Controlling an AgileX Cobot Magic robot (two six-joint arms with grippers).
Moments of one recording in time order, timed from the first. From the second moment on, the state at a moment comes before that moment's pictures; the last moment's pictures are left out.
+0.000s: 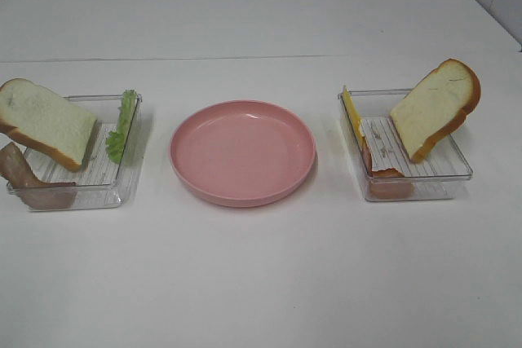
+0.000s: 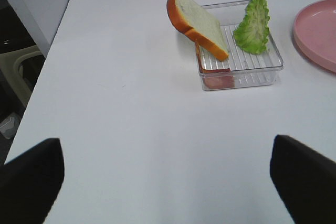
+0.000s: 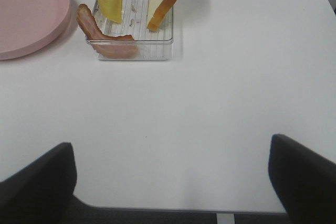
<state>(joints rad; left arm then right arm) 0.08 0.00 -0.52 -0.02 1.08 0.09 0.00 0.00 -0.45 0.01 1.11 0.00</state>
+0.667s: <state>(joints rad) 0.08 0.00 -0.52 -0.02 1.08 0.09 0.00 0.00 -0.45 0.01 1.11 0.00</state>
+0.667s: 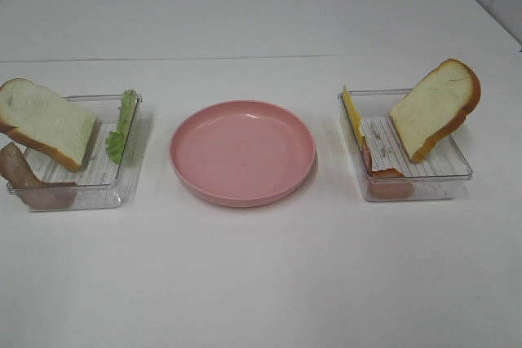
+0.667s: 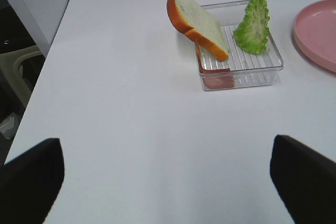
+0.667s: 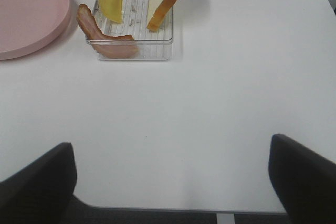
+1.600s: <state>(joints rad) 0.08 0.90 -1.08 0.00 1.22 0.09 0.00 0.00 -0.45 0.01 1.11 0.00</state>
